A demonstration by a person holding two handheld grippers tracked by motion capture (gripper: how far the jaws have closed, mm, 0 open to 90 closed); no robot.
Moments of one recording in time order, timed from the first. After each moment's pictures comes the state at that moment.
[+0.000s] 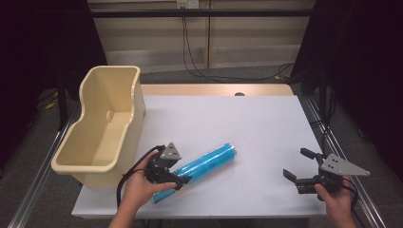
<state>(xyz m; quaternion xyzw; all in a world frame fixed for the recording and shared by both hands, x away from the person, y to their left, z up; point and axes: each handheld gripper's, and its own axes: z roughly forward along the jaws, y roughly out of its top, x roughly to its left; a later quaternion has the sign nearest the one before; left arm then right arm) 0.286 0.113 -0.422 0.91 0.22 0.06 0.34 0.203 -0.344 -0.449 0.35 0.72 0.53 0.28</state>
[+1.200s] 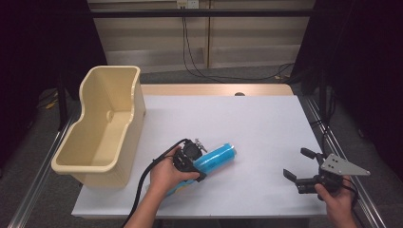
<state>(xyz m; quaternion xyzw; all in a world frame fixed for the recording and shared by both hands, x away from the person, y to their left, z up) 0.316 0.051 -0.441 0.94 0.26 0.00 0.21 0.204 -0.345 -0.449 0.34 0.72 0.53 0.28</state>
